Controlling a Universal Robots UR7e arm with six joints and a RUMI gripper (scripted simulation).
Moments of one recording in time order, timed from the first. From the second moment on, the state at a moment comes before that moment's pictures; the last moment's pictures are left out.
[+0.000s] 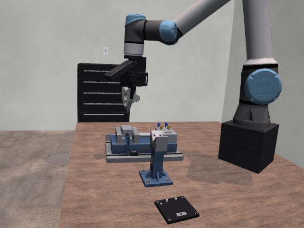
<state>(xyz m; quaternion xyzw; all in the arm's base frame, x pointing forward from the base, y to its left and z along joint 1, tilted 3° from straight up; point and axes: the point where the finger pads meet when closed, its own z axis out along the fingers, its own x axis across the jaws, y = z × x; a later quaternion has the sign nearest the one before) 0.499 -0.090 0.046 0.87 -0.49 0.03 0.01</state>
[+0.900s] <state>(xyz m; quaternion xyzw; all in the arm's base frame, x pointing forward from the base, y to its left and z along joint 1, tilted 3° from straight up) 0.490 -0.089 0.045 0.61 -0.79 0.03 0.00</state>
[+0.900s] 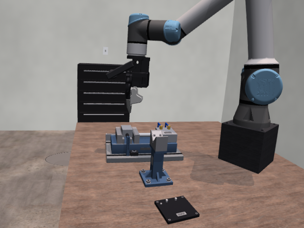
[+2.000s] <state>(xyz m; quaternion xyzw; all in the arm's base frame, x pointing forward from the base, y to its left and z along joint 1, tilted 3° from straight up) 0.470 -0.086 0.044 0.23 -0.97 0.03 -0.01</state>
